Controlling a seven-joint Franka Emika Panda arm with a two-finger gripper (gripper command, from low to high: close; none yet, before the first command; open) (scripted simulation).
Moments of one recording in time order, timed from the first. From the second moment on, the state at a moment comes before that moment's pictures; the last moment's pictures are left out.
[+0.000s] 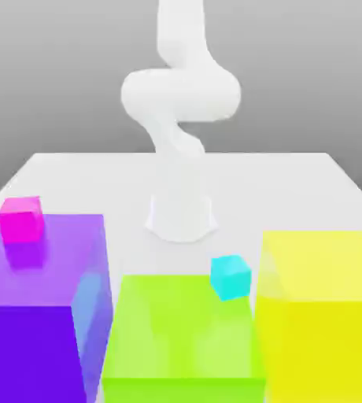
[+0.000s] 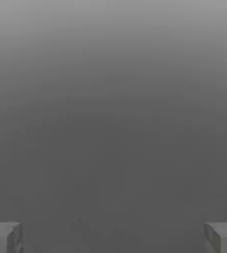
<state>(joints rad) 0.03 -0.75 0.02 -2.30 0.00 2.30 0.78</state>
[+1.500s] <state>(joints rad) 0.59 0.17 0.29 -2.63 -0.16 2.79 0.39</state>
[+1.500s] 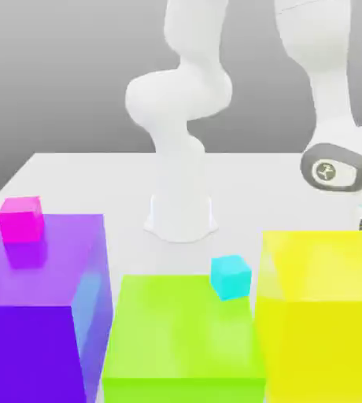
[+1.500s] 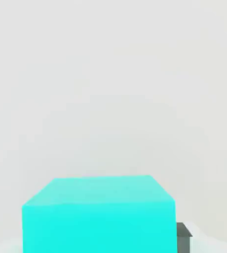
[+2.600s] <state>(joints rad) -0.17 -0.36 -0.35 -2.38 -0.14 2.04 -0.19</state>
